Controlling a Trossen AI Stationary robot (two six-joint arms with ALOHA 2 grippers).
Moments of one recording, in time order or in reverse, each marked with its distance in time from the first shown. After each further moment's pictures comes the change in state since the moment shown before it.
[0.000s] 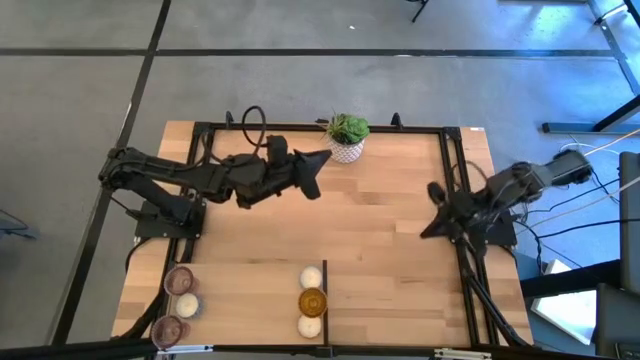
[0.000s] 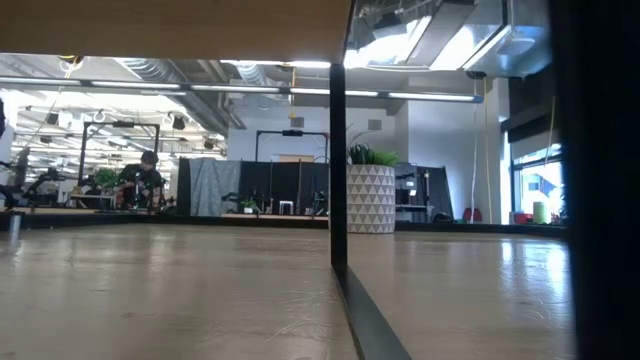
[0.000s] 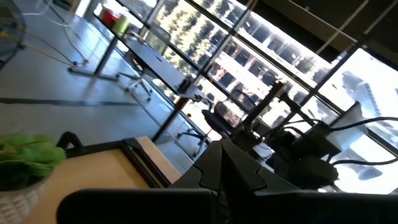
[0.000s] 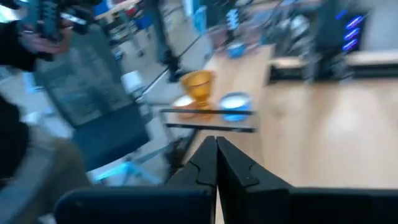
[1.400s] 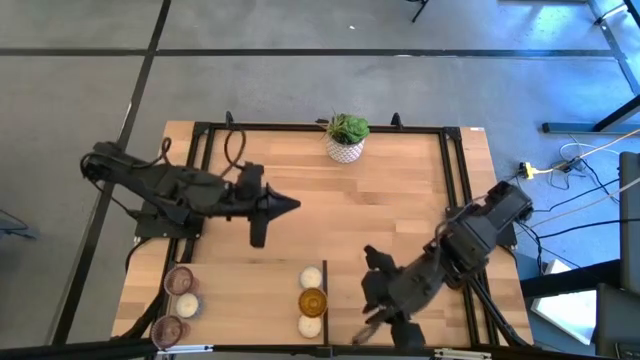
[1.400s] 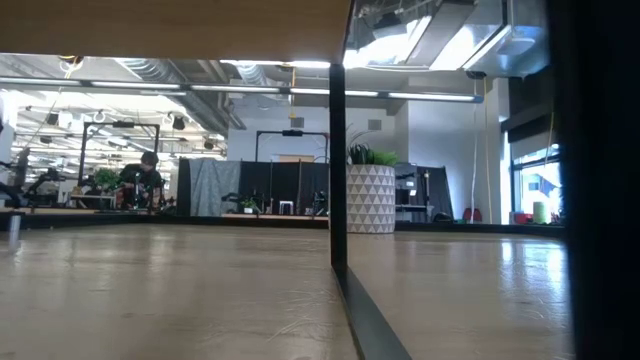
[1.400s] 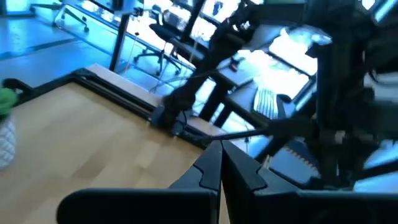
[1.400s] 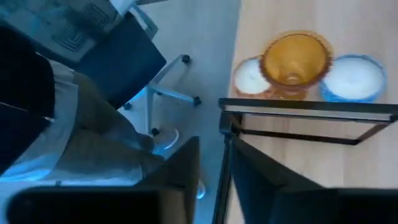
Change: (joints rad) left arm -0.202 -0.213 0.002 -0.474 0.229 0.056; right arm 0.190 1.170 1.300 -0.670 0.018 0.308
